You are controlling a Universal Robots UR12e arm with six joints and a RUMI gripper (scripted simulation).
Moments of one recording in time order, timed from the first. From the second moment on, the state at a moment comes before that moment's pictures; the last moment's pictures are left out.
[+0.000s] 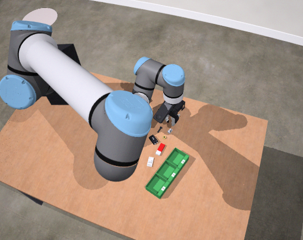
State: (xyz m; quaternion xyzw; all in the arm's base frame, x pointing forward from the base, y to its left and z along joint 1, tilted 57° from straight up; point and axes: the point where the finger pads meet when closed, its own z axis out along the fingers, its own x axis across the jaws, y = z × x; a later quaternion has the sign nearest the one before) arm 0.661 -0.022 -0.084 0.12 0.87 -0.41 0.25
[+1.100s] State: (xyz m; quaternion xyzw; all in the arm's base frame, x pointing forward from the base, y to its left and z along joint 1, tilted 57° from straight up) arm 0.681 -0.067 -0.116 0.12 0.87 -0.41 0.25
